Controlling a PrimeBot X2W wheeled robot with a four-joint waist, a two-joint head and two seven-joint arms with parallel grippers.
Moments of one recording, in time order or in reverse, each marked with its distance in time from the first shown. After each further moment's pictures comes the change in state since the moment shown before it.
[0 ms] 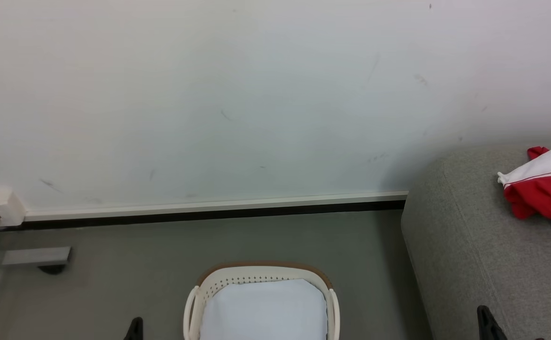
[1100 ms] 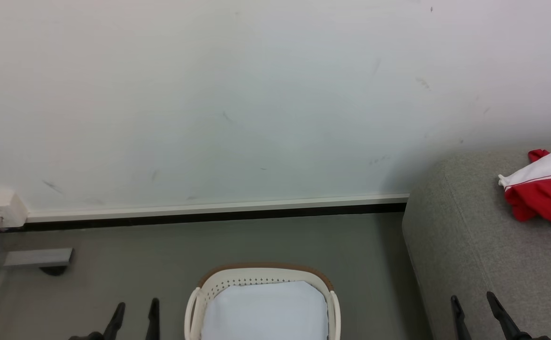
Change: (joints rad) left arm -0.013 0.018 -0.014 -0.058 0.189 0.009 -0.057; right arm -0.011 -0.015 0.026 -0.046 -0.201 0.000 -0.056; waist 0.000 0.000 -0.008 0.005
